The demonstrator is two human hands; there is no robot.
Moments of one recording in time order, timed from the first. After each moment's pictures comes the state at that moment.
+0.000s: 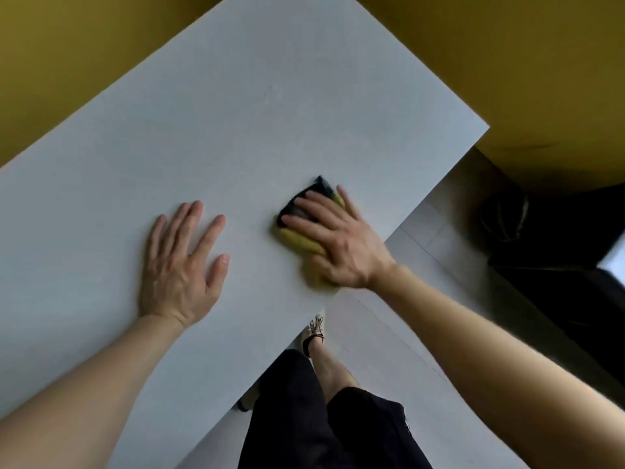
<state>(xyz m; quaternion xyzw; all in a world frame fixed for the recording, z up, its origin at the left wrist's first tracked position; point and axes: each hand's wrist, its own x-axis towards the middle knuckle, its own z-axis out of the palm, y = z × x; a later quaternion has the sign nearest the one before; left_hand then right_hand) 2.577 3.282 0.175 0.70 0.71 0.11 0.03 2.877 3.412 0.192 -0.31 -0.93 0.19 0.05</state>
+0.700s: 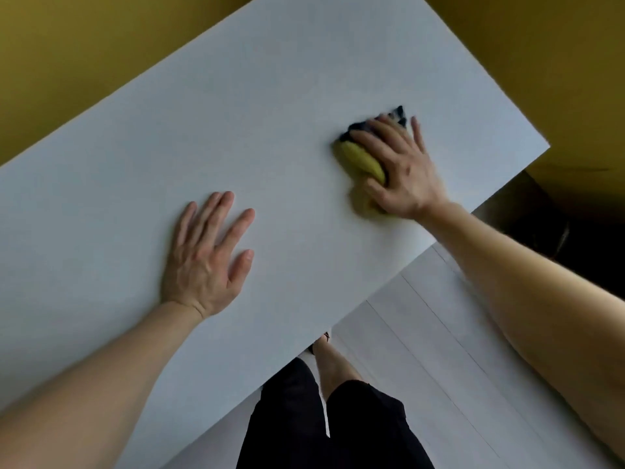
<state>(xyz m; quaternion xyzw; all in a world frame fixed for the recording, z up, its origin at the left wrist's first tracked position) 2.574 3.280 0.172 0.70 0.71 0.10 0.04 2.877 3.537 0.189 -0.38 -0.91 0.16 0.06</state>
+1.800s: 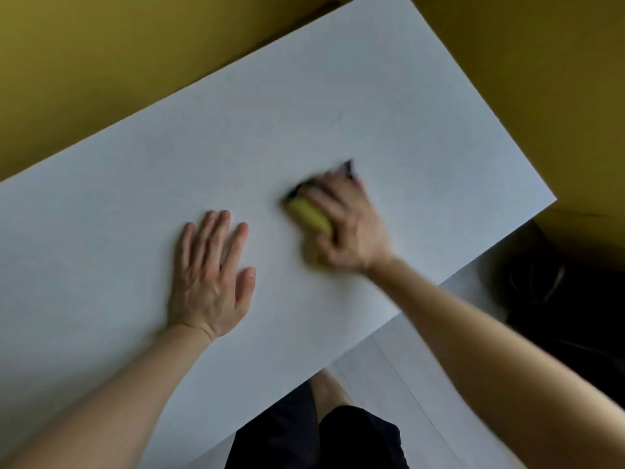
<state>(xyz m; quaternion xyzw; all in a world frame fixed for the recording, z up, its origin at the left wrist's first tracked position) 2.574 3.275 0.167 0.65 0.76 0.10 0.02 2.793 3.485 0.185 -0.28 -0.93 0.19 0.11</state>
